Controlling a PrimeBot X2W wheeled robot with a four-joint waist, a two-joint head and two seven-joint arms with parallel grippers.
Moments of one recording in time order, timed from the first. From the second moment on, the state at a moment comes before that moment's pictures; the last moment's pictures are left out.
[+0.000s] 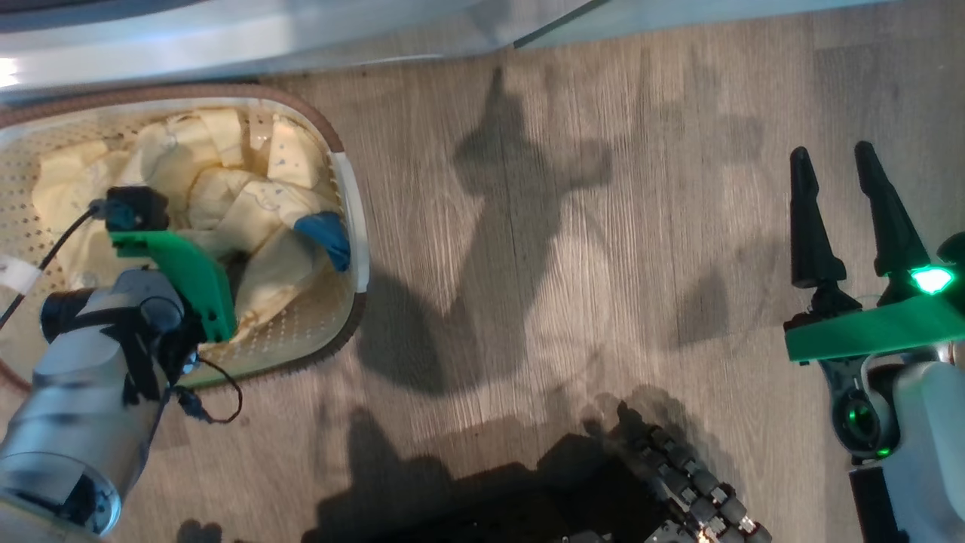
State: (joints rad) left arm -0.83 0.34 -0.56 1.15 -0.76 -0.13 0.07; right arm -0.36 -0.05 0.10 0.16 0.31 0.13 -0.25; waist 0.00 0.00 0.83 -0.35
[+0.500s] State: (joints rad) left arm -0.82 0.36 -0.75 1.08 -0.90 -0.13 0.03; right arm -0.38 -0.05 0.10 0.16 0.31 0.13 -0.25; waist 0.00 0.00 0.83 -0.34
